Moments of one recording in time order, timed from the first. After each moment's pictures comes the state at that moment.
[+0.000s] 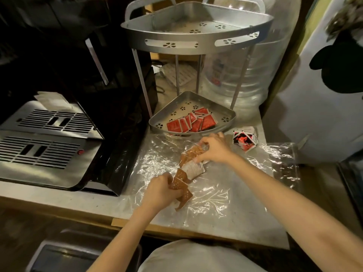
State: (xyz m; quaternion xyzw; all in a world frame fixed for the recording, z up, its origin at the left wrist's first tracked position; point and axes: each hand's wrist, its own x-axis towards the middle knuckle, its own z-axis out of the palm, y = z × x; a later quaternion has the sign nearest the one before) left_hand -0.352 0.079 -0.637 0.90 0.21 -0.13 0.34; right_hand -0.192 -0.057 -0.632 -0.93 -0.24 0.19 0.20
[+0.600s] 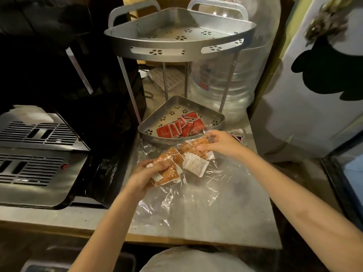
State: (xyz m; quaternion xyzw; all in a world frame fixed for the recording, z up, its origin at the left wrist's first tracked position) left_hand -0.313 0.117 -0.632 0.55 0.31 -0.09 0.77; right_hand -0.185 -0.094 -0.591 -0.84 -0.15 0.28 0.44
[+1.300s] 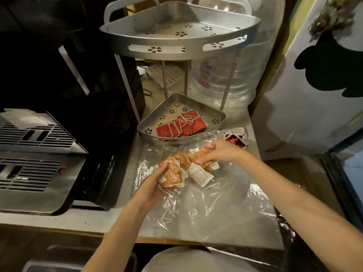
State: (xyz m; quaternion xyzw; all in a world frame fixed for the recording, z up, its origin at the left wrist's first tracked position) left_hand -0.316 0.099 -0.658 0.42 0.28 -0.15 0.85; right_hand -0.183 -0.088 -0.604 -0.84 -0.15 0.36 0.36
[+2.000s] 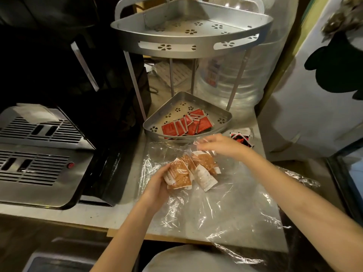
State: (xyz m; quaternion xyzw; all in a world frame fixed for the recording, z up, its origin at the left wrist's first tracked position) left_hand -0.319 0.091 -0.659 0.44 0.29 -0.09 0.84; right_hand -0.185 -0.070 -0.588 -0.84 -0.20 0.35 0.36
